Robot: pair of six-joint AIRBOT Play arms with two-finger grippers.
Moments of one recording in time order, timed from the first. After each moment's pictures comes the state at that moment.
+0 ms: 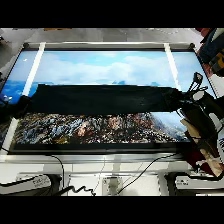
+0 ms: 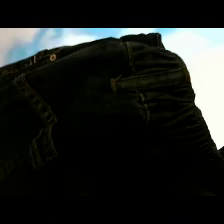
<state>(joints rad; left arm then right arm) 0.60 -1.41 0.93 0.76 -0.65 -1.26 -0.25 -1.47 1.07 -1.20 0.55 1.47</state>
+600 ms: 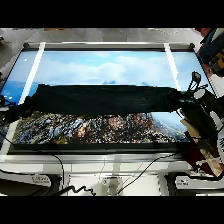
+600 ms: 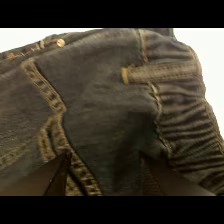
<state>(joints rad) 0.56 -1.65 1.04 0.60 -0.48 -1.19 -0.24 -1.47 1.11 -1.20 0.63 1.44</state>
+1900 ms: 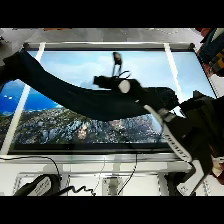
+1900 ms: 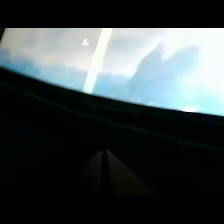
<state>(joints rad) 0.38 -1.08 1.28 0.77 -0.83 -1.14 0.62 -1.83 1.74 -1.10 0.50 1.77</state>
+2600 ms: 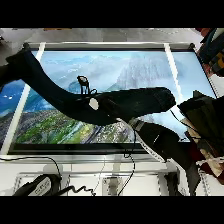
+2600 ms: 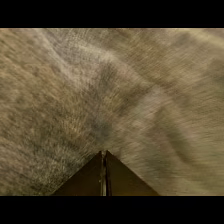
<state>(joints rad) 0.30 -1.11 1.27 0.75 -0.86 -1.15 0.80 -2.04 1.96 -1.14 0.67 1.86</state>
